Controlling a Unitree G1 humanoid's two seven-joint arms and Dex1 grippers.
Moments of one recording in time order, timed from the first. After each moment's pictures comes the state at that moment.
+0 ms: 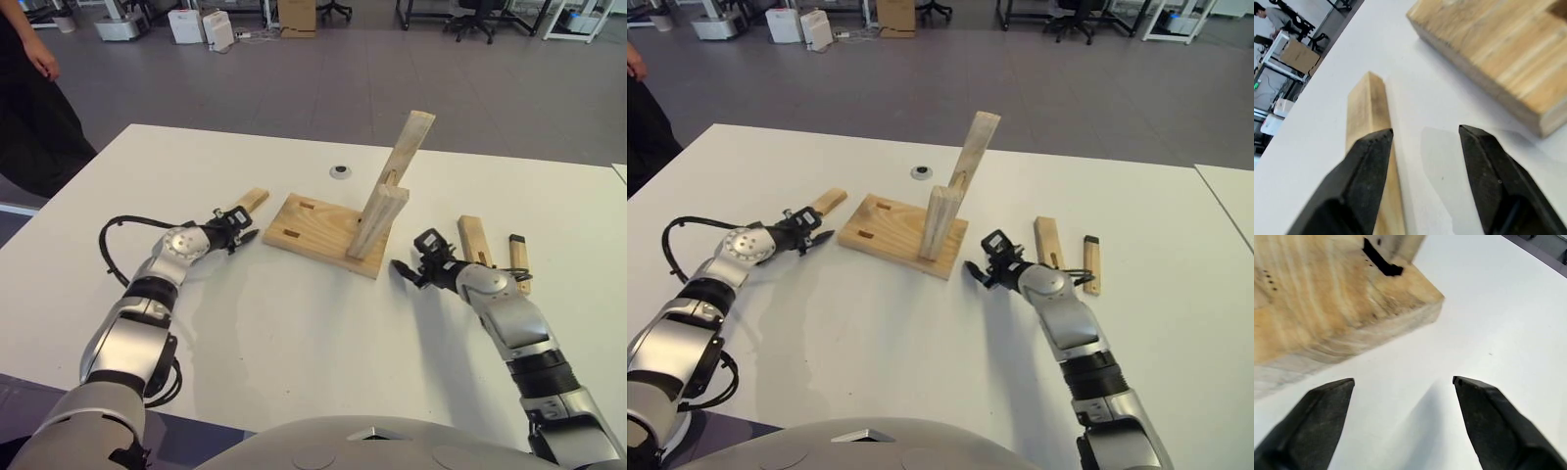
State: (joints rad) left arm -0.68 0.49 -0.28 1.11 0.23 -0.42 -0.56; right arm -0.15 -0.43 0.20 -0.06 0.04 0.58 0.48
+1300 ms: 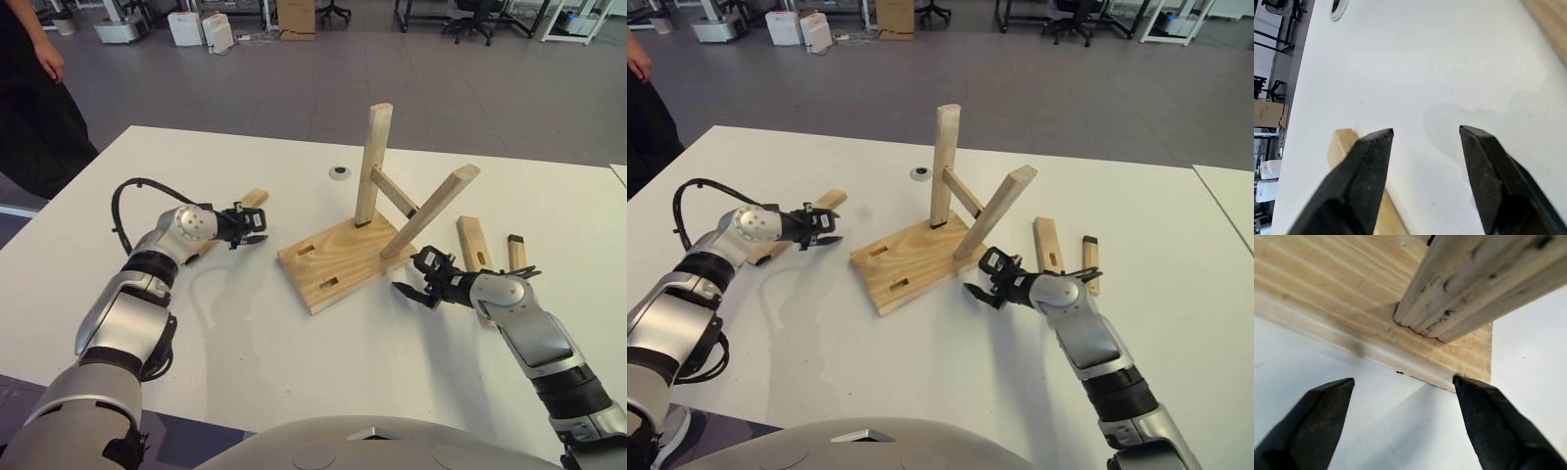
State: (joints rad) left arm -0.80 0.49 -0.43 1.12 0.33 -0.52 -0.77; right arm -0.09 -0.54 0.21 -0.13 0.00 0.54 0.64
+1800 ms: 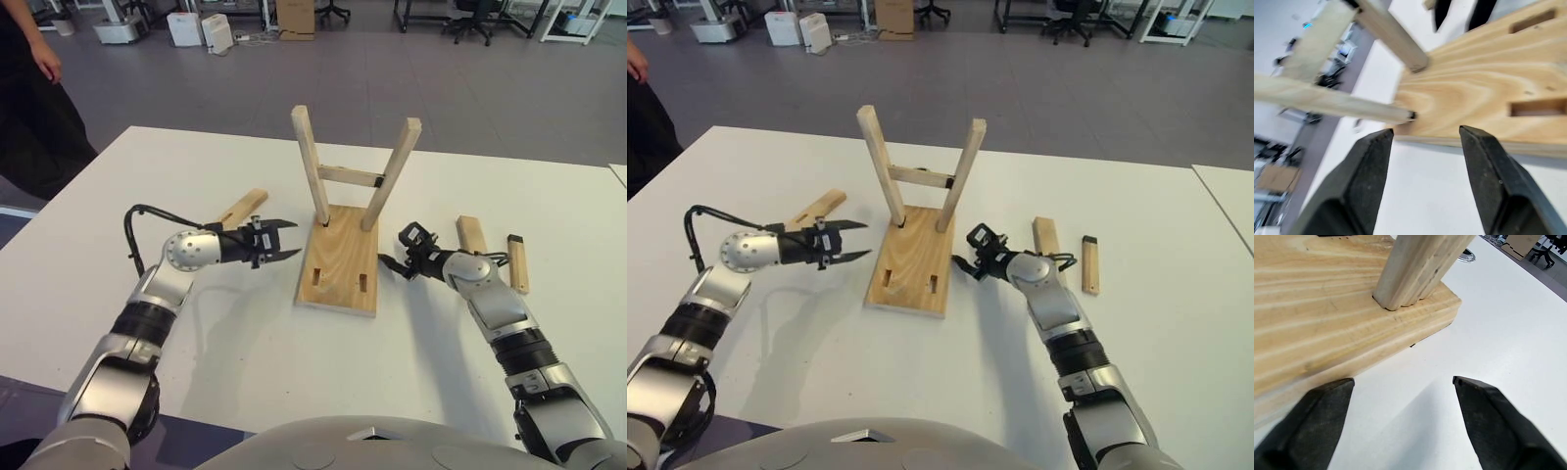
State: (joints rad) left arm -0.35 0.57 -0.18 0.28 0.03 -0.35 -0.85; right arm -0.27 -0.42 0.18 0.18 -0.01 0.40 0.55
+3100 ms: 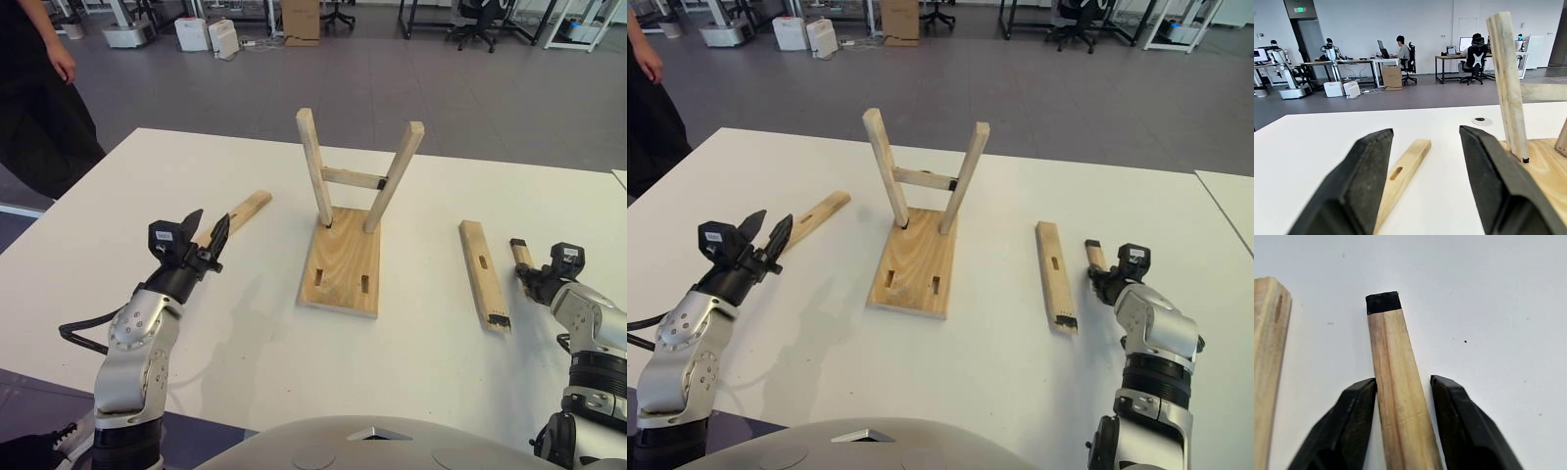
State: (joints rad) left arm 0.15 0.30 0.21 -0.45 -0.34 0.28 -0.27; right arm -0.14 -0.46 -0.46 0.22 0.28 0.82 0.16
